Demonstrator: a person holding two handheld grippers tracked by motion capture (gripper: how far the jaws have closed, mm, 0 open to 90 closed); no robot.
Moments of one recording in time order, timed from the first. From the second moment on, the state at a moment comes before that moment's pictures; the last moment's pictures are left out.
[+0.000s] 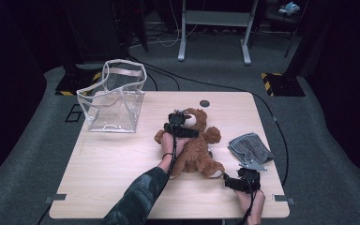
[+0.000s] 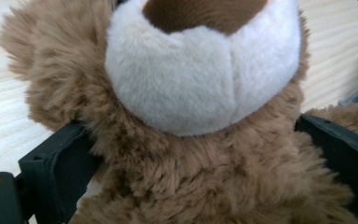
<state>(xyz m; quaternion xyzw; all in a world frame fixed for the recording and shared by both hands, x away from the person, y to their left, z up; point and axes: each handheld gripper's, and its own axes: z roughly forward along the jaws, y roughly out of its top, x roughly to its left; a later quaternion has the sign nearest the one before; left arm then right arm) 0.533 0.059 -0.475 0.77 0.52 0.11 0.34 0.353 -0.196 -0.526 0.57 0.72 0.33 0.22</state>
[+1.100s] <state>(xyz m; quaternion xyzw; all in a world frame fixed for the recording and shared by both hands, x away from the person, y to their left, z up) 0.499 0.087 -0.440 0.75 0.45 0.15 0.46 0.353 -0.198 -0.527 0.57 0.72 0.34 0.22</state>
